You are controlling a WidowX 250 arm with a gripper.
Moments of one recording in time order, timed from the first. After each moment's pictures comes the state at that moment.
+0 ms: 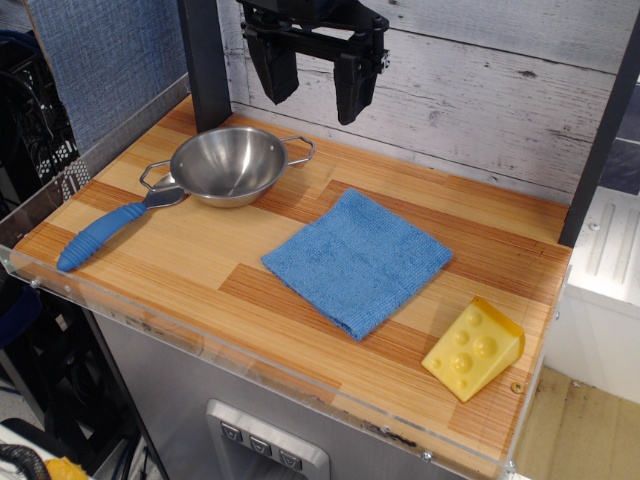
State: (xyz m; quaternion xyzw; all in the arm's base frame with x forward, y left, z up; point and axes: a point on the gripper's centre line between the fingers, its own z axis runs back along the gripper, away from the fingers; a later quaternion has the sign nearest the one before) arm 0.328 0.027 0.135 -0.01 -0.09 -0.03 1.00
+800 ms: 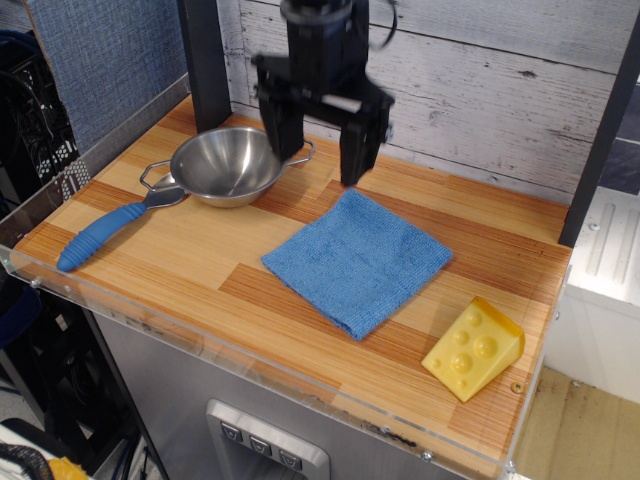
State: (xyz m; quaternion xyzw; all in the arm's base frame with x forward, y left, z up) arm 0.316 0.019 0.089 0.01 -0.05 -0.04 1.00
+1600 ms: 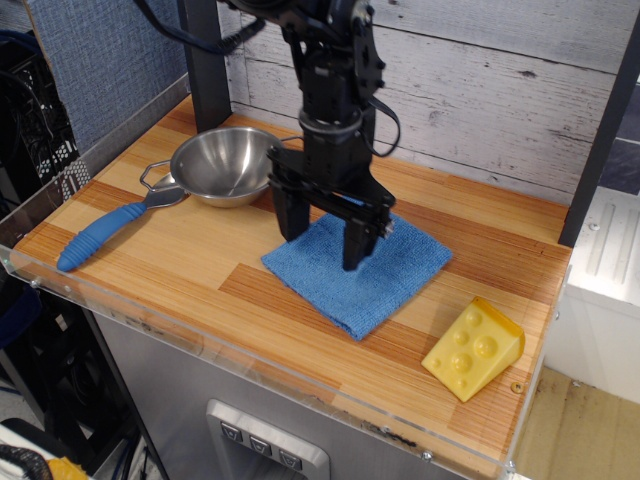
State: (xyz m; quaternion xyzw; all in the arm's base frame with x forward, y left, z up) arm 0.309 0.006 0.025 0.00 0.00 -0.06 1.00
